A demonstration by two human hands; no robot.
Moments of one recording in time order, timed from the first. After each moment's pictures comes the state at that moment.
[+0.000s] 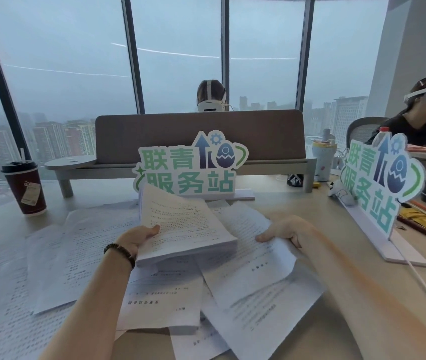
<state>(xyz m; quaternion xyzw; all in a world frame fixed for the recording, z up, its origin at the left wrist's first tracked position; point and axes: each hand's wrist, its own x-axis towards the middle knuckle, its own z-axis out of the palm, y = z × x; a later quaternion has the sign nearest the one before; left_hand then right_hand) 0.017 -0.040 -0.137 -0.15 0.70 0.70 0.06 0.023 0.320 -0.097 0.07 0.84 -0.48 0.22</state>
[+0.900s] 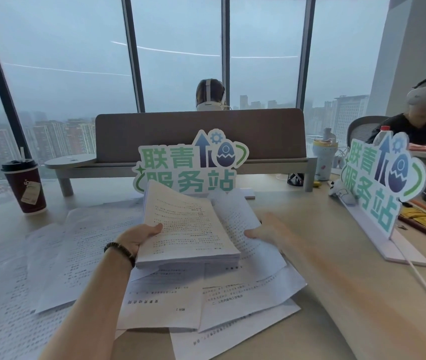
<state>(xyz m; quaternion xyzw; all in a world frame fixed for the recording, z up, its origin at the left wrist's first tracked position) 0.030 -0.030 -0.128 -0.13 0.65 0.74 0.11 0.024 0.291 -0.116 -0.01 0.90 -0.44 0.06</state>
